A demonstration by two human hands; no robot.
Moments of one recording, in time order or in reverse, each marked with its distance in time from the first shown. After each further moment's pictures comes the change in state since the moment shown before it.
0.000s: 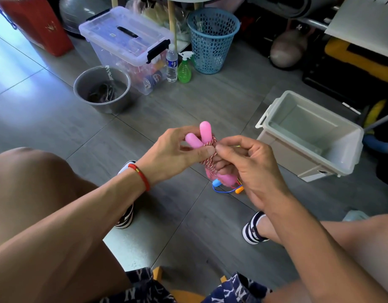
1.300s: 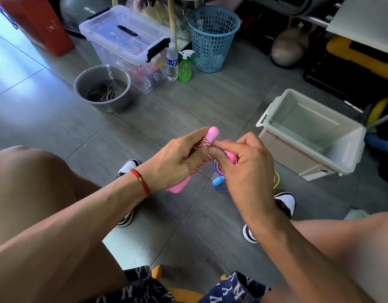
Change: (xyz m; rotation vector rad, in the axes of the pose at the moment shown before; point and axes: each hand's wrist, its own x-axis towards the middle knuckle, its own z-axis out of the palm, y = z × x) left_hand -0.006 -0.001 0.007 0.259 -0.100 0.097; right_hand -0.005 0.019 0.009 -0.870 0.294 -0.514
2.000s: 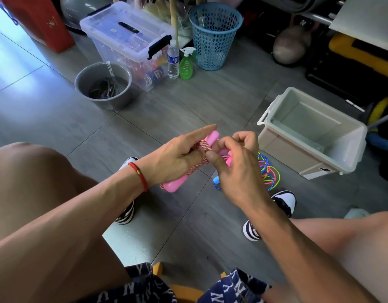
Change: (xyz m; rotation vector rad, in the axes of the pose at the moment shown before) left_hand 0.000 -0.002 -0.009 0.016 -0.076 -0.087; right_hand -0.002 0.016 0.016 0.147 -0.194 0.041
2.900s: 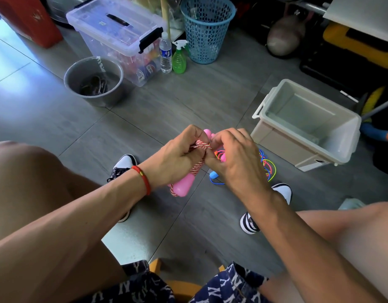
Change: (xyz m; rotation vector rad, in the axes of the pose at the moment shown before) left_hand 0.003 -0.002 0.025 -0.122 0.103 -0.052; right_hand 0.011 0.011 -0.008 -0.323 0.043 -0.261
